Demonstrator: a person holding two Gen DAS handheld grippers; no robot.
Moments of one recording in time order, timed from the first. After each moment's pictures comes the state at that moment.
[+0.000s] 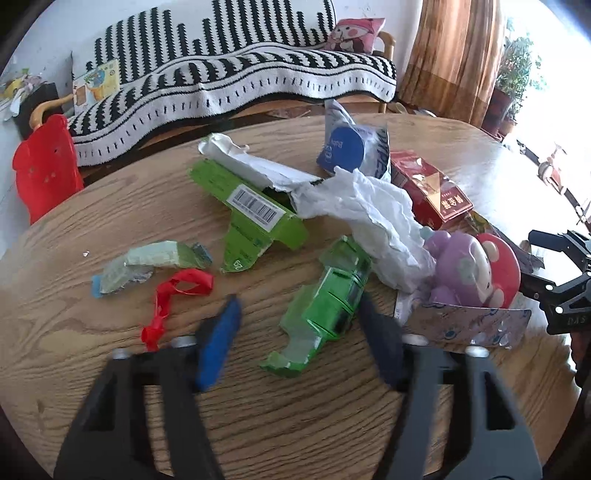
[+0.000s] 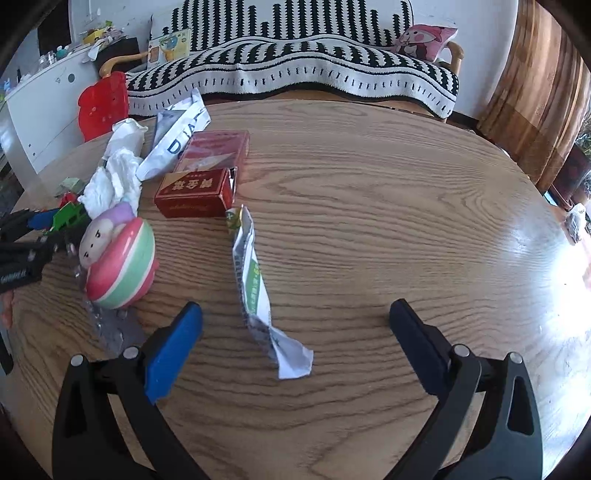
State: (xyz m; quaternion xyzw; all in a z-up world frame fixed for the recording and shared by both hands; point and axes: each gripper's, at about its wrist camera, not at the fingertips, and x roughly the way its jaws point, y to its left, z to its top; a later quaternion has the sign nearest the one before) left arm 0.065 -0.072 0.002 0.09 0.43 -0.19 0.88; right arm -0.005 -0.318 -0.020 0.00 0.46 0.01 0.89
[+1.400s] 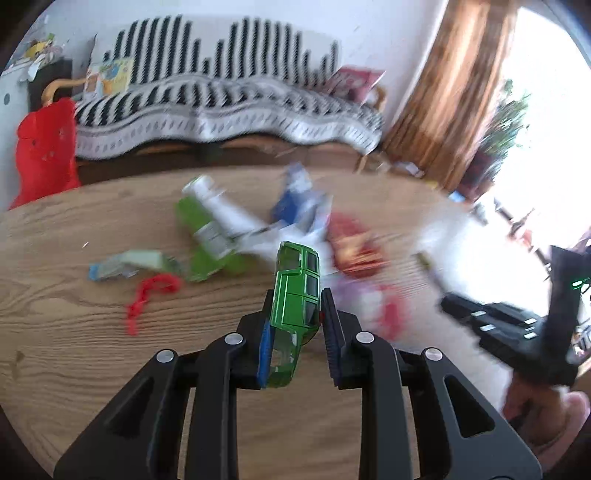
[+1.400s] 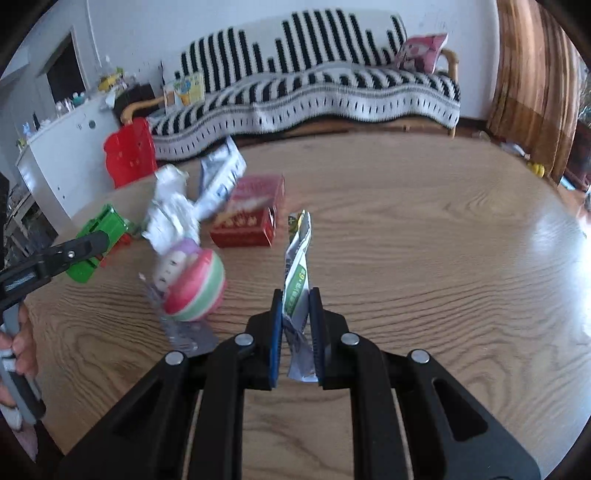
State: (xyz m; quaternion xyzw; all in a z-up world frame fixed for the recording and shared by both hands) left arm 0.008 -0.083 0.067 -0.03 0.37 -0.23 0.90; right arm -0.051 -0.315 0.017 0.08 0.38 0.04 0.92
